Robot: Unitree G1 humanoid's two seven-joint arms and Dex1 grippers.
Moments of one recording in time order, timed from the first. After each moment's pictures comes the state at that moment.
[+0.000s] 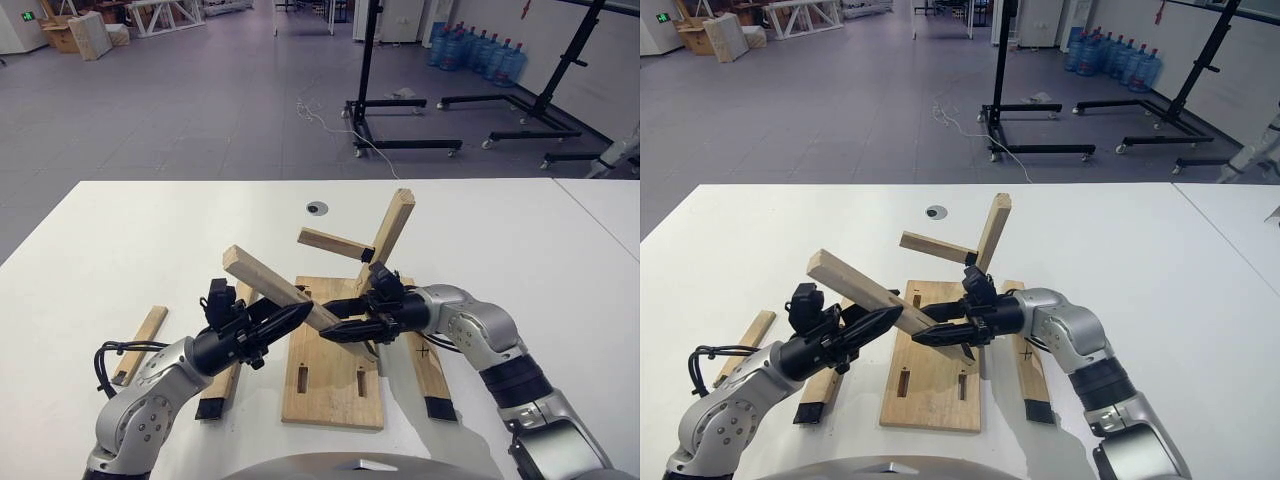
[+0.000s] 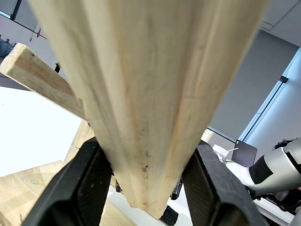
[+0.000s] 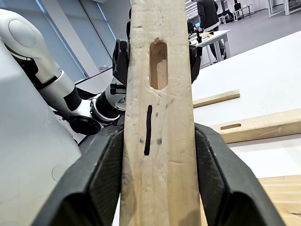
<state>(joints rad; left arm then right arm) 0.21 0.36 -0.02 -0.47 -0.92 0.48 -0.85 -0.30 -0.44 0.26 -0.01 0.67 0.59 1.35</state>
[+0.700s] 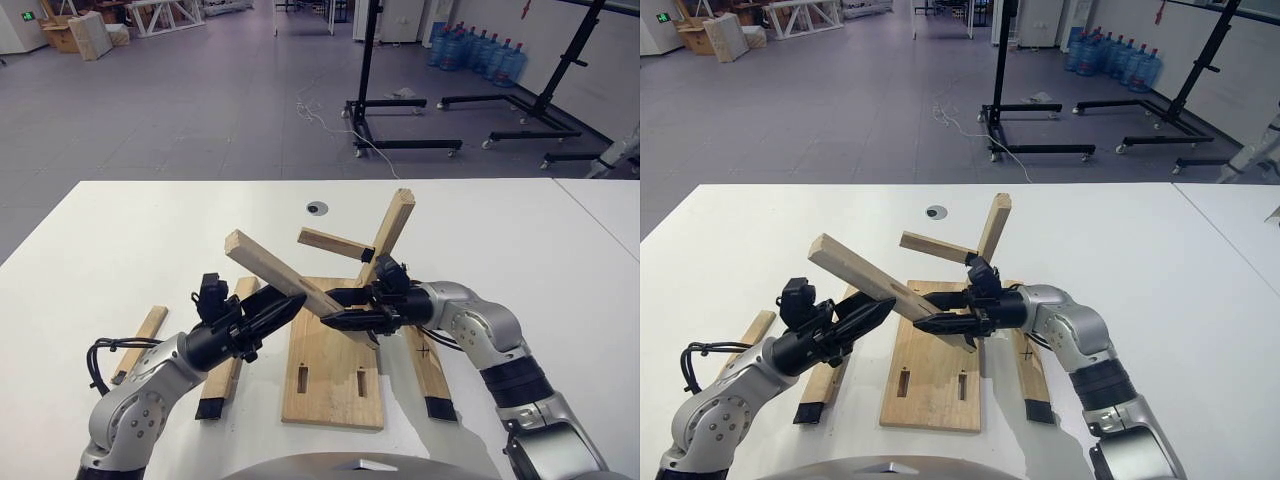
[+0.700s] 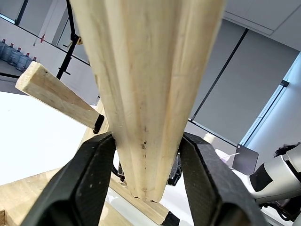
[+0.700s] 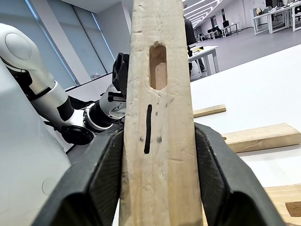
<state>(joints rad) 0.19 0.37 0.01 -0.47 -0.97 0.50 -0.83 -0.29 -0.42 0.20 -0.03 0.68 0.59 1.32</state>
